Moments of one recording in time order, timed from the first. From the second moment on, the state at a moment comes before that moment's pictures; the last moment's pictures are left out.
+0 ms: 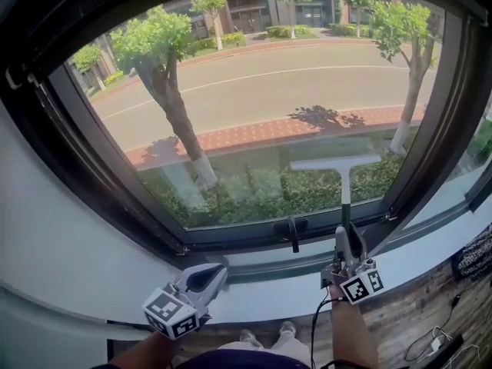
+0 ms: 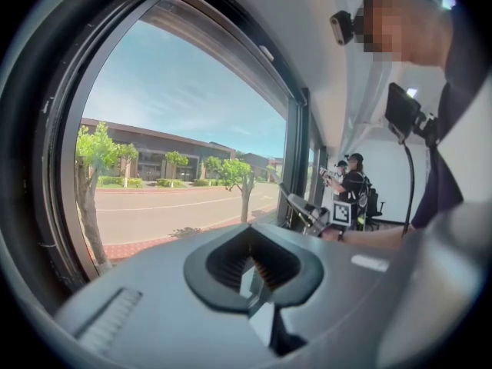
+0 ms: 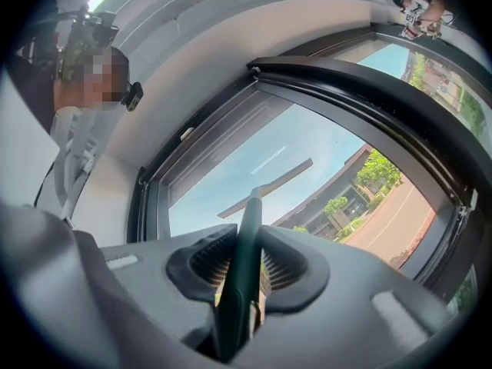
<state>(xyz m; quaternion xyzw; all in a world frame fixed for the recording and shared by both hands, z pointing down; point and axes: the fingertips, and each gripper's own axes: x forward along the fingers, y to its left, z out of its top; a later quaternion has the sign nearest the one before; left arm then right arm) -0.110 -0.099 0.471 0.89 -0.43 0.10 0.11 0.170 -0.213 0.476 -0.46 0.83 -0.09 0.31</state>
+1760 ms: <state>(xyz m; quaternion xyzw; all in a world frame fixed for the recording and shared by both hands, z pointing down) -0.125 -0.097 0.508 0.87 -0.45 0.09 0.18 0.183 -0.179 0.625 -0.51 0.82 -0.20 0.18</state>
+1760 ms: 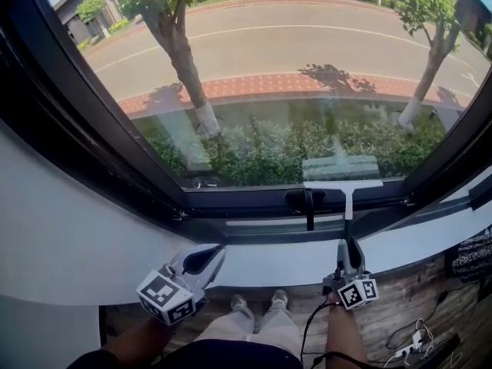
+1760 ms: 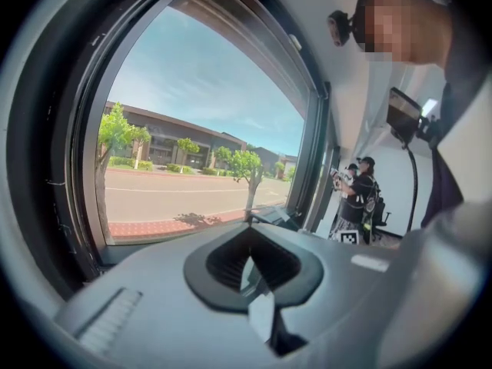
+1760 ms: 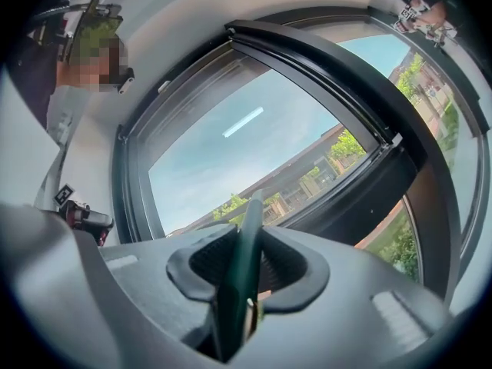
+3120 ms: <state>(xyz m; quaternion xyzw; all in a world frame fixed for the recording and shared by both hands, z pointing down) -0.187 -0.182 0.428 0.90 -0.43 -0.01 0.09 0.088 -0.257 0.112 -0.36 0.82 0.16 0.42</state>
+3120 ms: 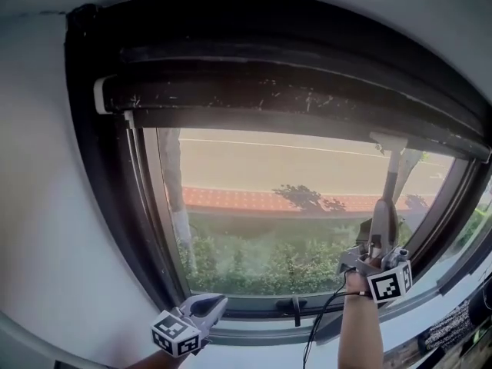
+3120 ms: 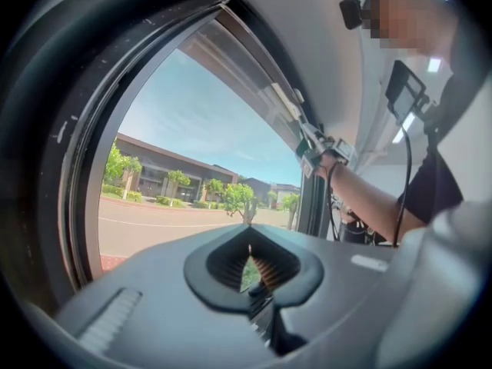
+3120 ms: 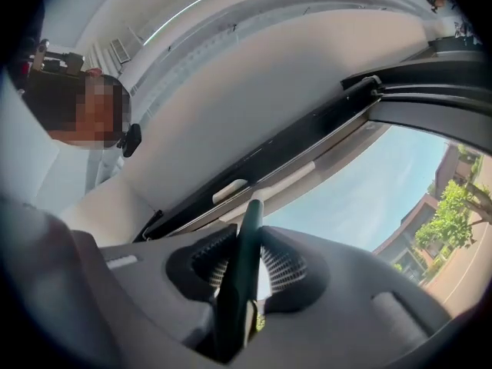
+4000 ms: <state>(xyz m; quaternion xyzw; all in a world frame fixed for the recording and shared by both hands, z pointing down) -0.181 -0.164 0.454 0.89 -0.44 0.00 0.11 0.094 -0.257 0.167 -0.39 0.83 0.13 0.39</state>
